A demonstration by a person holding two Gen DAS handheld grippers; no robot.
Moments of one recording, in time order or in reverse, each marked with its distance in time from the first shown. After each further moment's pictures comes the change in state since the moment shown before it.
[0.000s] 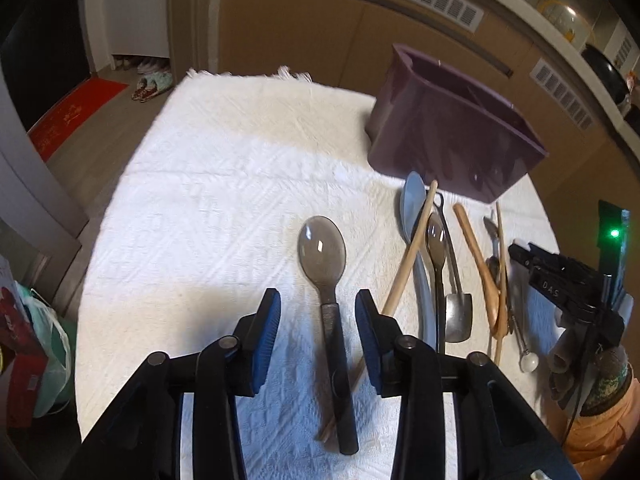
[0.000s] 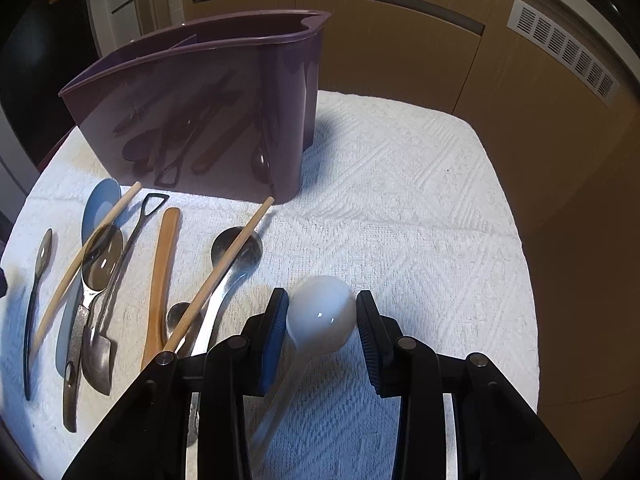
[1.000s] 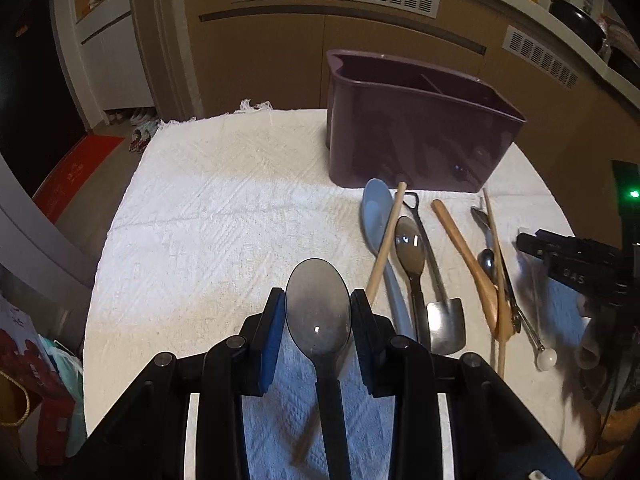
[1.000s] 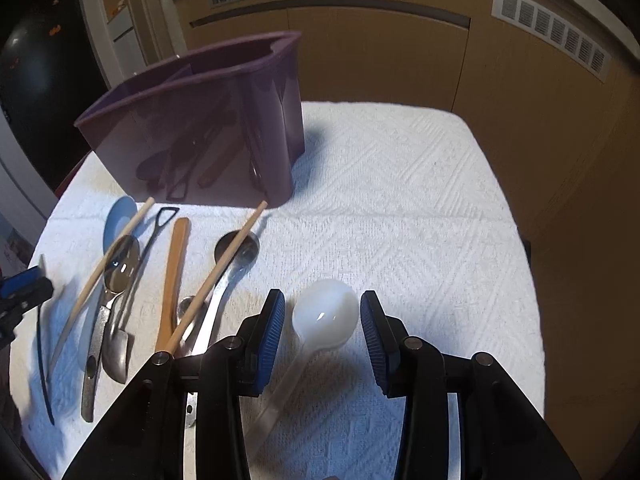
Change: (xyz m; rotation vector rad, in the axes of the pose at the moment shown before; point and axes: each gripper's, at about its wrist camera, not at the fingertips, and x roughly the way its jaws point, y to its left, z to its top) left arm -0.008 -0.047 -0.007 0.159 -0.112 0.075; right arm 0.003 -0.028 -0.003 0.085 -0.021 0.095
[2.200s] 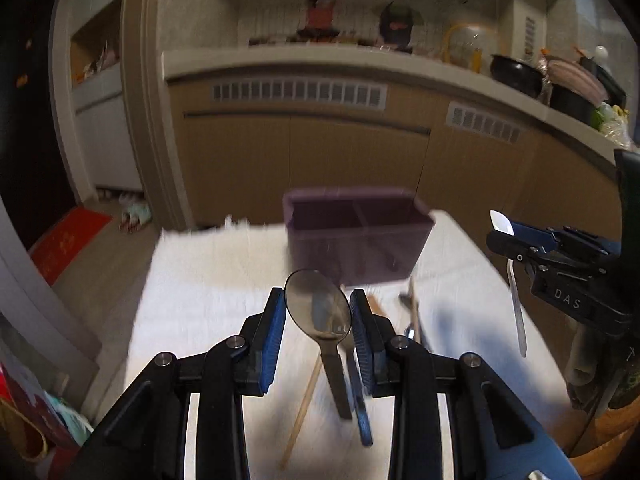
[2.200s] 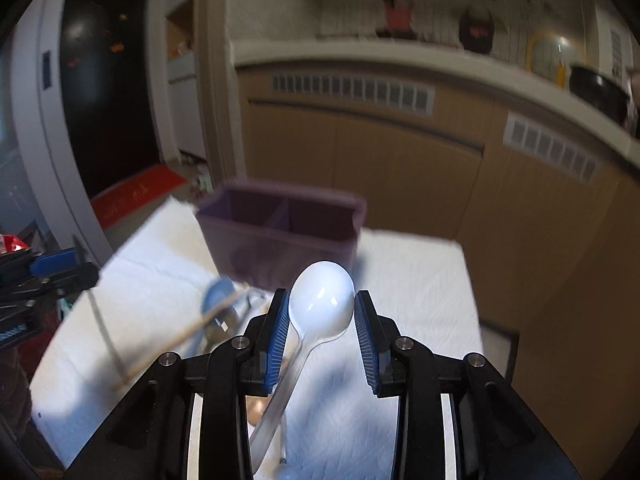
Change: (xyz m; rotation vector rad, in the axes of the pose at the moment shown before) left arm -0.118 -0.029 0.028 0.085 -0.321 -0.067; right arm -0.154 0.046 0.008 -0.176 -0.368 0.048
